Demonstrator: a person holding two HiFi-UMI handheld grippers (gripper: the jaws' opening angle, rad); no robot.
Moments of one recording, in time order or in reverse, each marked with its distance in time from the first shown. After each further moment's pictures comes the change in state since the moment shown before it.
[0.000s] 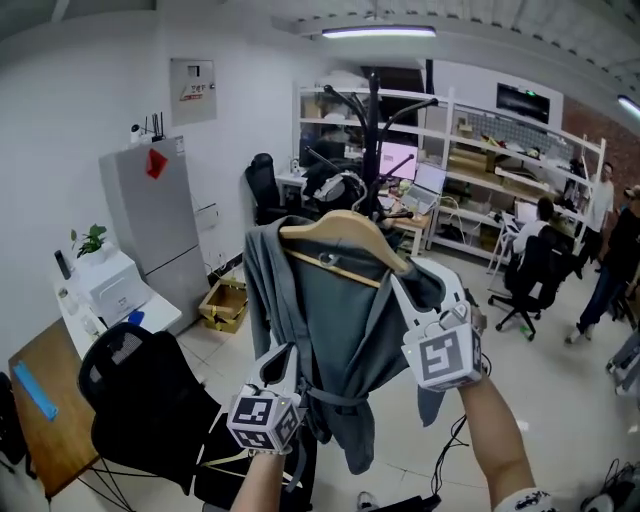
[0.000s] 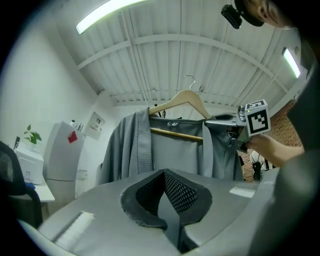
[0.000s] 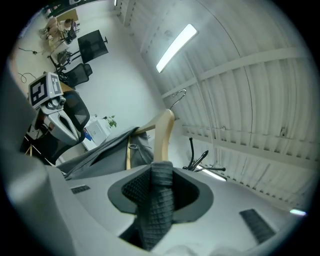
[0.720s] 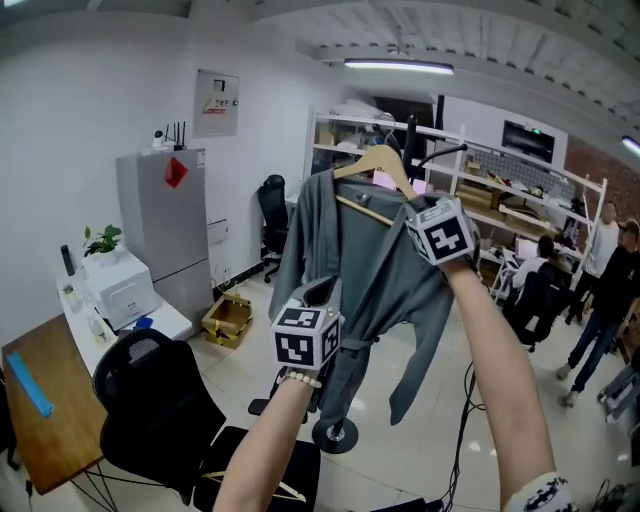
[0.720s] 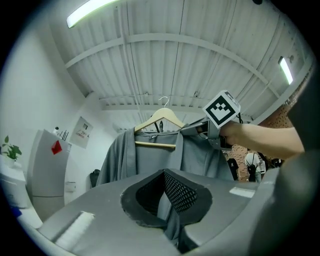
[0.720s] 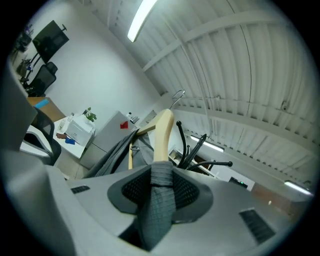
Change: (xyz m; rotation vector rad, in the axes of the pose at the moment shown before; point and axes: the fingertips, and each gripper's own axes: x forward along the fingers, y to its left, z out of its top) left arm 0.101 0.015 0.130 0.040 -0.025 -0.111; right arm 0.163 -0.113 0.011 0.212 0.335 -0.048
